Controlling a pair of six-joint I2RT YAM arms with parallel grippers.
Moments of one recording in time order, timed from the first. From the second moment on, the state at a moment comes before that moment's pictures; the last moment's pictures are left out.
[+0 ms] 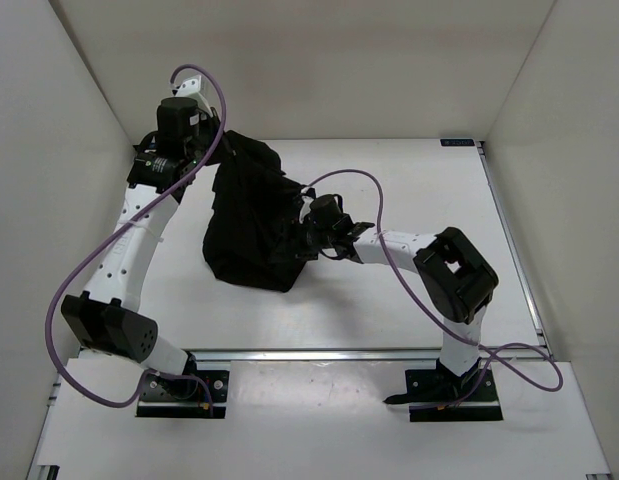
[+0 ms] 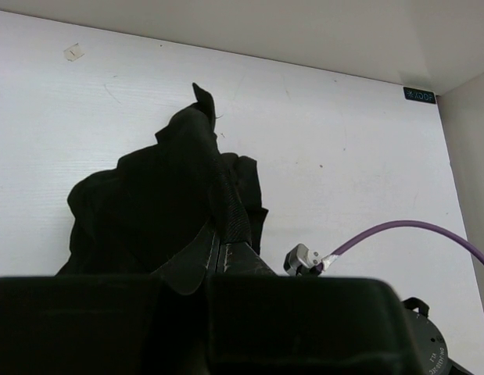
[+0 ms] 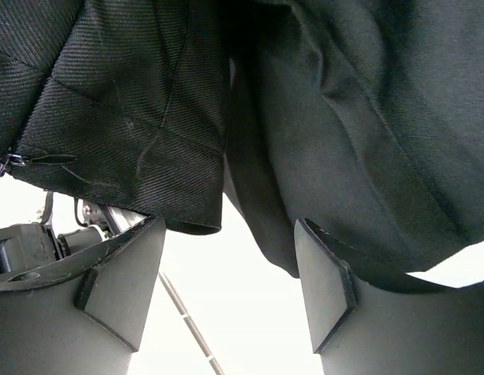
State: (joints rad) left arm -0.25 1.49 1.69 -0.60 0.00 -0.40; right arm 0.74 1.88 1.17 0.10 -0.48 0.66
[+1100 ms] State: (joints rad) left arm -0.24 1.52 1.69 -0.58 0.01 -0.41; right arm 0.74 1.96 1.19 0.15 -0.48 0.72
